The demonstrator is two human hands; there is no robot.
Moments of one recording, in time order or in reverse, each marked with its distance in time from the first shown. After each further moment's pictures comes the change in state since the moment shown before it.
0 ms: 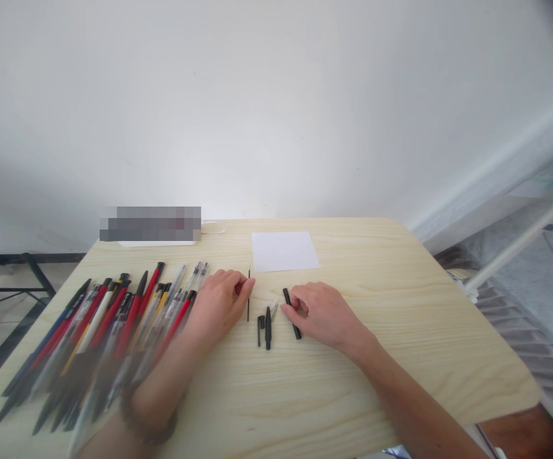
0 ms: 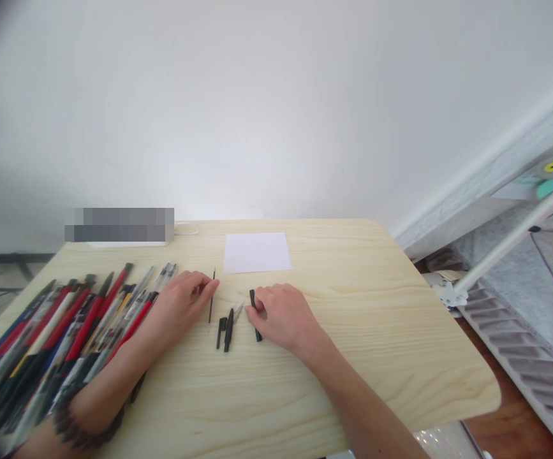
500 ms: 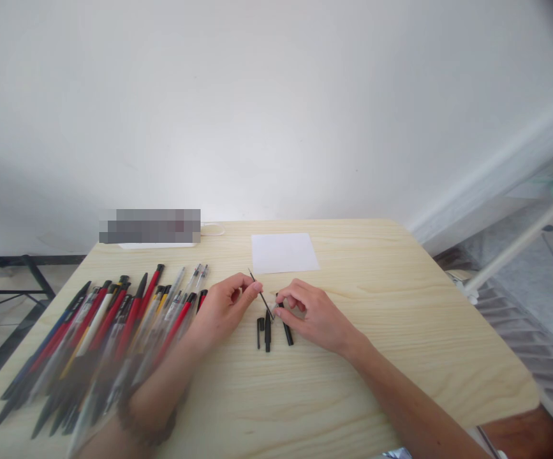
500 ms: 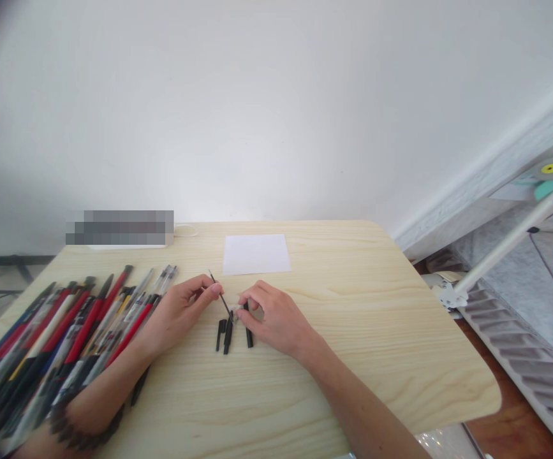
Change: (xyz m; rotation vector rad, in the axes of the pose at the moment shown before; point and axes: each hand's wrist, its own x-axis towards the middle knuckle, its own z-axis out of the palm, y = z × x) left_hand -0.001 0.013 -0.007 -0.498 -0.127 -0.156; right_hand 0.001 -0.001 0.007 0.443 0.089 -0.125
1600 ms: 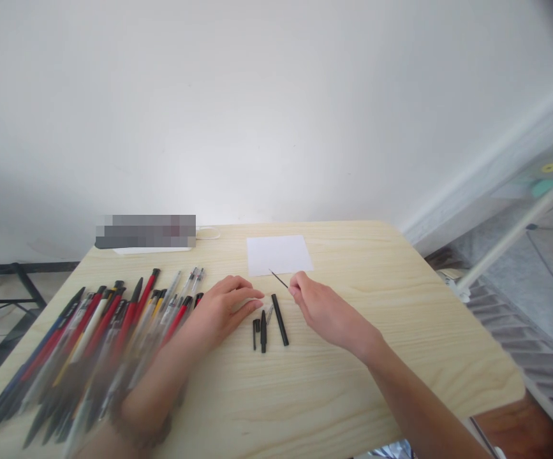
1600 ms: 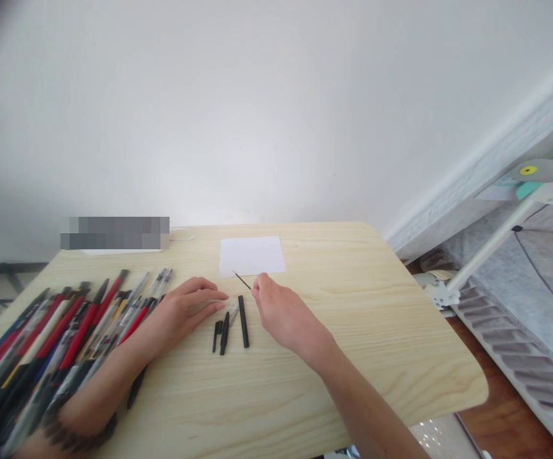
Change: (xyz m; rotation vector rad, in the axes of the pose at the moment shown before) left_hand 0.002 -0.011 -0.006 0.331 -0.069 0.433; right_hand 0.002 -0.019 -0.030 -0.248 -0.118 0.256
